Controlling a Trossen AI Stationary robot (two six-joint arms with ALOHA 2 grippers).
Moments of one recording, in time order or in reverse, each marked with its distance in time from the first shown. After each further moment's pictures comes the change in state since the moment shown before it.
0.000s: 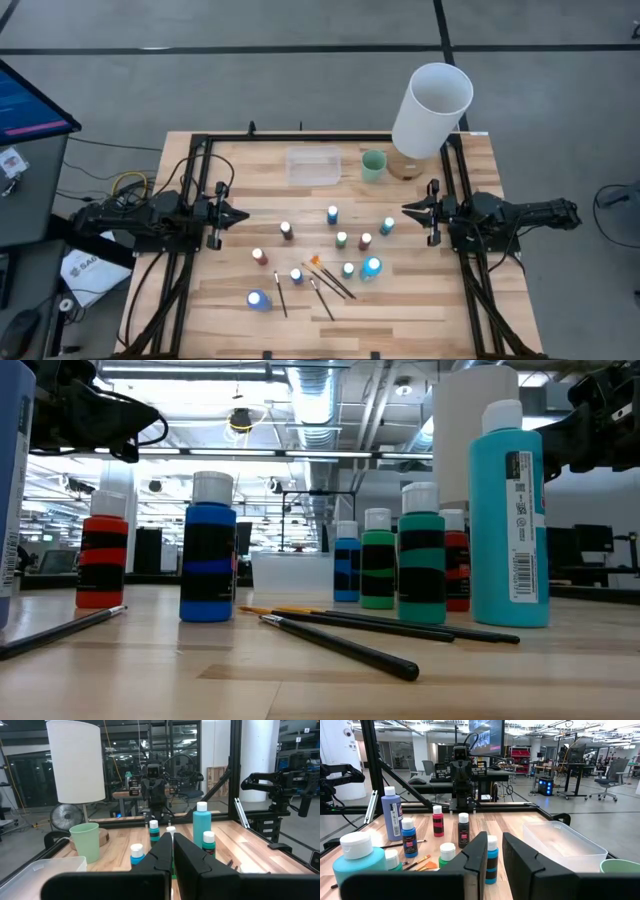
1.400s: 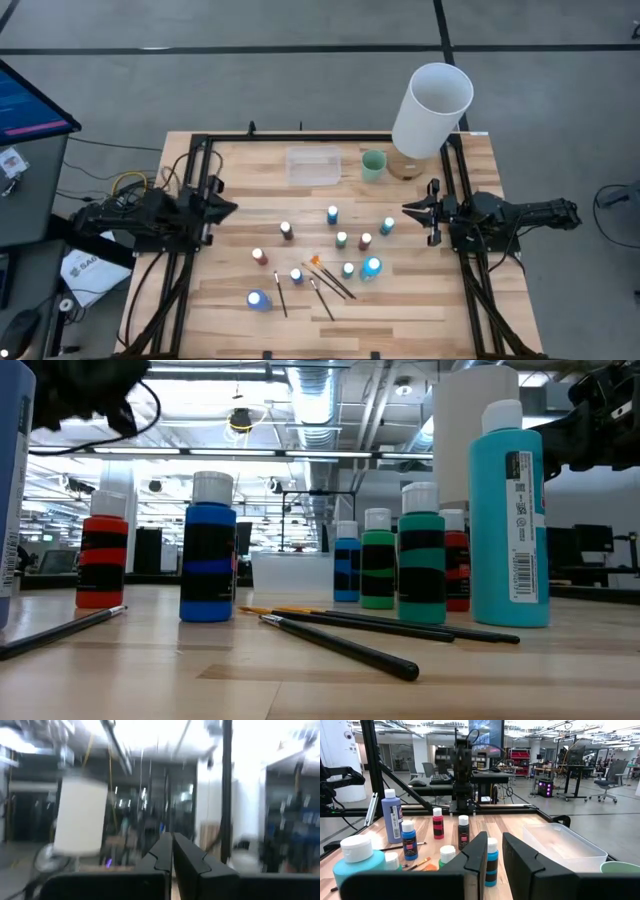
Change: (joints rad) left arm 0.000 0.000 0.000 0.323 0.000 -0.130; right arm 0.000 0.000 0.000 0.011 0.000 0.000
